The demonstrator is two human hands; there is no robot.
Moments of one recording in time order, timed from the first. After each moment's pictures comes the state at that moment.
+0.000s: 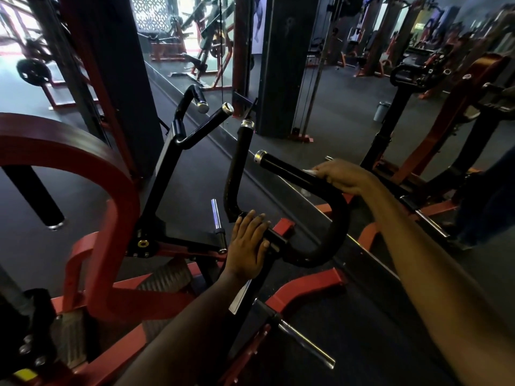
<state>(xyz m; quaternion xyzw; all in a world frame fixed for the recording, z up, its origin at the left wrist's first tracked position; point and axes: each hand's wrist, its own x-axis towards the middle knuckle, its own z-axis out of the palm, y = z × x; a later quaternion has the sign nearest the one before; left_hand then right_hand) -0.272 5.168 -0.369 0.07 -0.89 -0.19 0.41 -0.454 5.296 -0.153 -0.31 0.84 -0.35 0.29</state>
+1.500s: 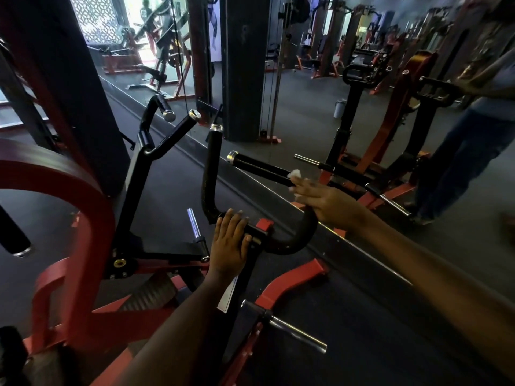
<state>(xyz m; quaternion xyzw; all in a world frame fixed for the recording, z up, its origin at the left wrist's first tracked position) -0.269 5.167 -0.363 0.07 -0.90 -0.18 0.39 -0.412 5.386 -0.200 -0.64 0.74 -0.02 -0.20</state>
